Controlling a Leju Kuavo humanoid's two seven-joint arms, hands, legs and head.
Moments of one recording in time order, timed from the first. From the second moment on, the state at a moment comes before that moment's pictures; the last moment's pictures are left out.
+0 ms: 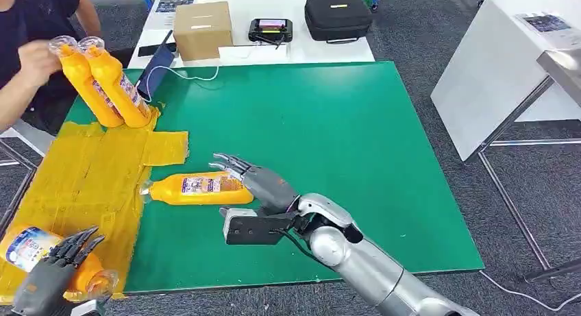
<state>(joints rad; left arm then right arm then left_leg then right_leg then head) 0.26 0.39 0.22 -1.38 -0.94 0.22 -0.60 -0.50 0.02 0.82 -1.35 0.40 0.11 -0.06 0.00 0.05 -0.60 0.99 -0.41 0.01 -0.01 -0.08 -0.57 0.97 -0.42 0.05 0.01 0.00</state>
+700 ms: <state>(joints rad) 0.14 0.29 0.11 -1.42 -0.75 0.09 -0.62 -0.33 -0.19 0.71 -1.46 0.46 0.08 -0.13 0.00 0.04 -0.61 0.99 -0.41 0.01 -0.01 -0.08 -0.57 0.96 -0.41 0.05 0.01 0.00</state>
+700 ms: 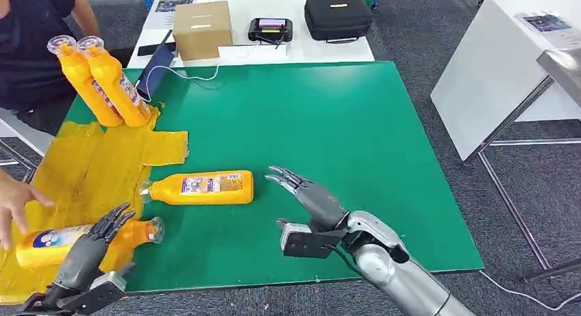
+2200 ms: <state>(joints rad) 0.21 -0.12 0.31 -1.82 0.13 -0.48 -0.66 -0.61 0.11 0.76 -1.15 0.52 -0.09 -0.02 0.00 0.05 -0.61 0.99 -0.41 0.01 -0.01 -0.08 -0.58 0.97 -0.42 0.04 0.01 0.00</state>
